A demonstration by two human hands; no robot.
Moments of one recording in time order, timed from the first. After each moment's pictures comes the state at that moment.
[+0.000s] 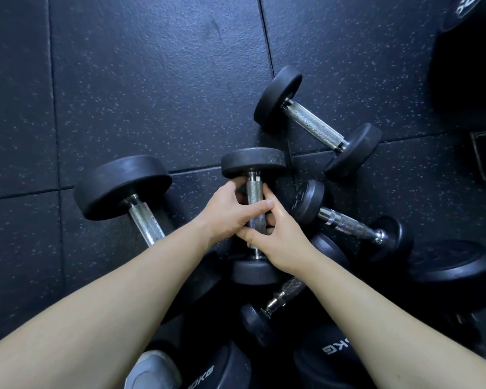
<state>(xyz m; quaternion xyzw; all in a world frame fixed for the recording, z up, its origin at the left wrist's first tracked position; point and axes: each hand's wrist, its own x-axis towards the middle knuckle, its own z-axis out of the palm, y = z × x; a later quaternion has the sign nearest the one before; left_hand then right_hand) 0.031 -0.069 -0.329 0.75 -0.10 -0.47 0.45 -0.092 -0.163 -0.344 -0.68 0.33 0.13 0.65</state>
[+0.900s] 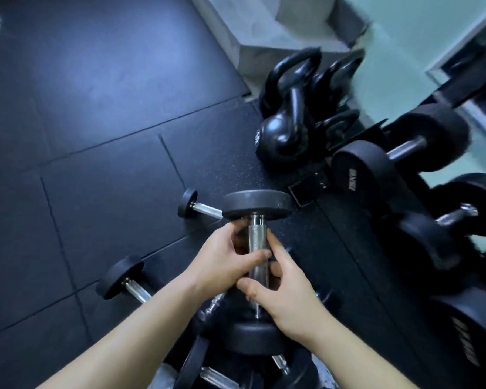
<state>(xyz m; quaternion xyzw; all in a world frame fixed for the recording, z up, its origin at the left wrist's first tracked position) -0.056 -0.151 0.100 0.67 -0.30 -0.51 0.45 -0.214 -0.201 0.130 -0.61 0.43 -0.04 0.66</state>
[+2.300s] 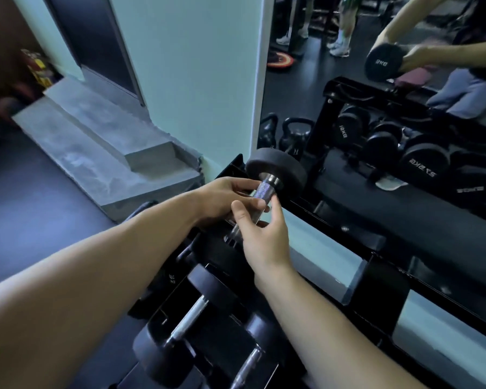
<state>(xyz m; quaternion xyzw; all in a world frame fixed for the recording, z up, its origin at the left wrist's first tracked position) -0.309 -0.785 0.426 0.51 -0.49 -0.65 0.29 -0.444 -0.714 0.425 -0.47 0.58 -0.40 0.53</state>
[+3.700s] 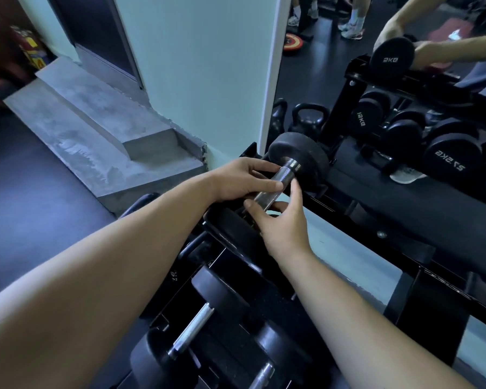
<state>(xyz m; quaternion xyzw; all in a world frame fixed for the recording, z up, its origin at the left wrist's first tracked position) -0.290 -0.852 0.387 0.56 -0.58 -0.54 0.23 -0.437 -0.784 0.365 -0.51 0.60 -0.36 0.50</state>
